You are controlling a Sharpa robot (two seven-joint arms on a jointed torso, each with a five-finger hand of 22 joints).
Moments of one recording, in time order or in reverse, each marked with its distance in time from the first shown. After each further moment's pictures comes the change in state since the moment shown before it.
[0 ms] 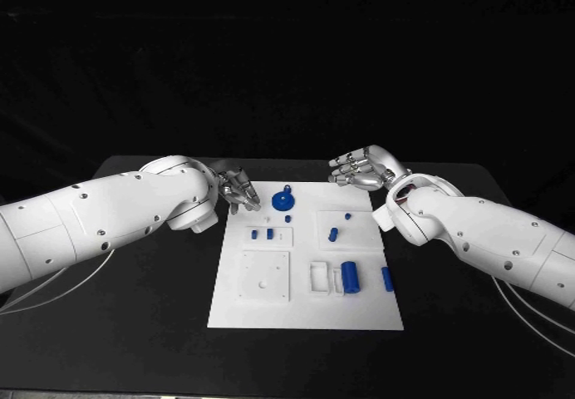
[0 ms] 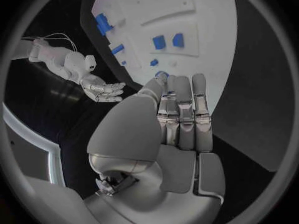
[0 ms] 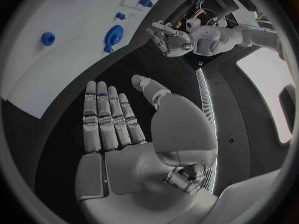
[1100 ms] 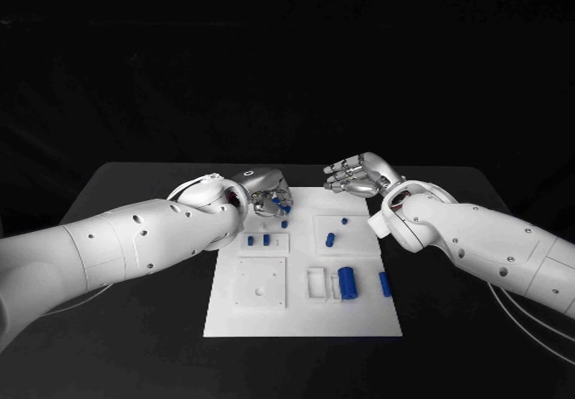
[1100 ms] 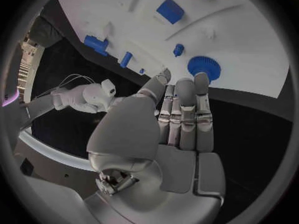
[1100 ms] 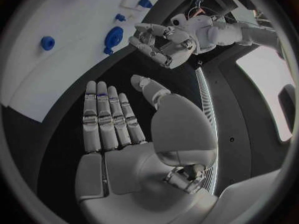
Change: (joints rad) left arm -0.064 0.148 -0.031 -0.126 -0.382 -0.143 0.330; left_hand -0.094 -0.002 0.012 -0.135 -0.038 -0.052 0.005 0.000 -0.084 -0.188 0.060 -0.023 -0.021 0.052 0.021 0.137 0.075 0.053 0.048 0.032 0.044 0.048; right arm 0.000 0.005 0.000 0.009 0.005 0.000 0.005; right_hand 0.000 0.000 0.007 -0.001 -0.001 0.002 -0.001 0.000 0.000 0.000 0.000 0.000 0.000 0.000 0.000 0.000 0.000 0.000 0.000 0.000 0.000 0.000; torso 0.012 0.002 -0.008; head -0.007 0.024
